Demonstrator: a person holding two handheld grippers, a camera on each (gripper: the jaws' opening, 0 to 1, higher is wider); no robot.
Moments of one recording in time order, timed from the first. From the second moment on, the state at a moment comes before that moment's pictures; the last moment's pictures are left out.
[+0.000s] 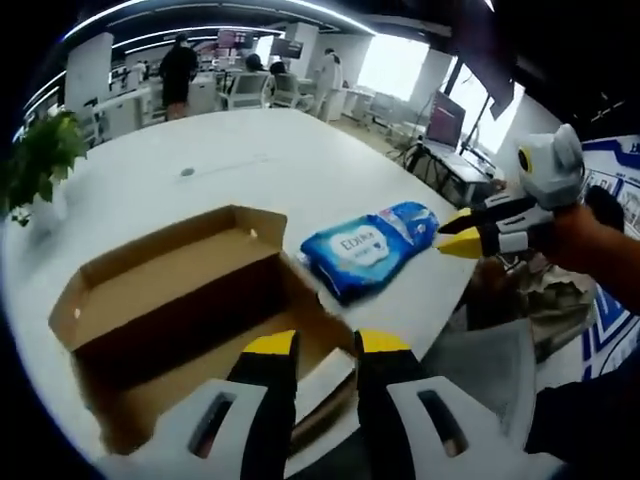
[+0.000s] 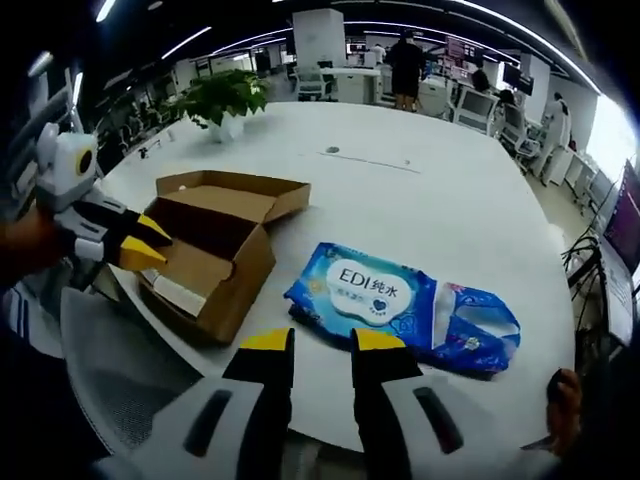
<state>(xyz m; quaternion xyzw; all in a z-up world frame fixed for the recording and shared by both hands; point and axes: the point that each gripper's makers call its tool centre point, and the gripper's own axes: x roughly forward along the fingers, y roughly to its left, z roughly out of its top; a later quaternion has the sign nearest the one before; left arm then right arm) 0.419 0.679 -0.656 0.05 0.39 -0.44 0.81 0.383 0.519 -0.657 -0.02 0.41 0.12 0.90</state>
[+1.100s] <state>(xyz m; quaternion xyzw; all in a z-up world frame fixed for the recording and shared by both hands) 0.410 0.775 -0.679 0.02 0.41 -0.40 0.82 0.392 0.663 -0.679 -0.09 0.46 0.25 0.85</state>
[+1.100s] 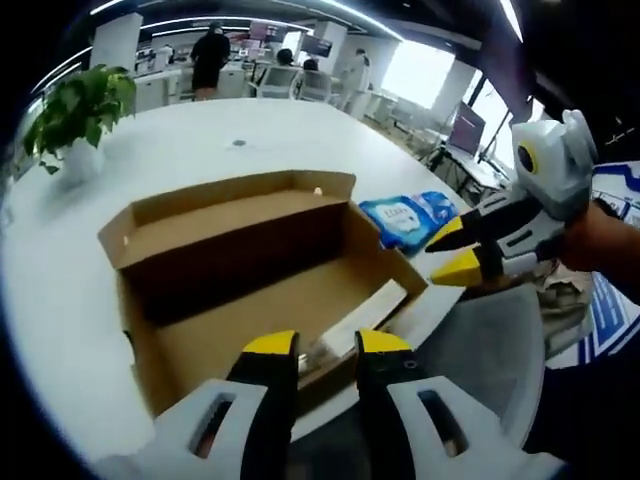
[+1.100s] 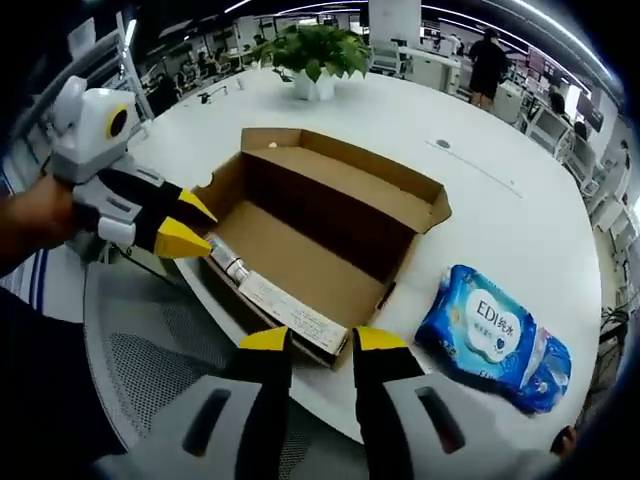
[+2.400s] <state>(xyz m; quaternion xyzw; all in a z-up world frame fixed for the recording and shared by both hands) 0.395 0.777 -0.695 0.00 0.42 -0.40 0.81 0.395 0.692 -0.745 -0.29 0.58 0.50 0.57</state>
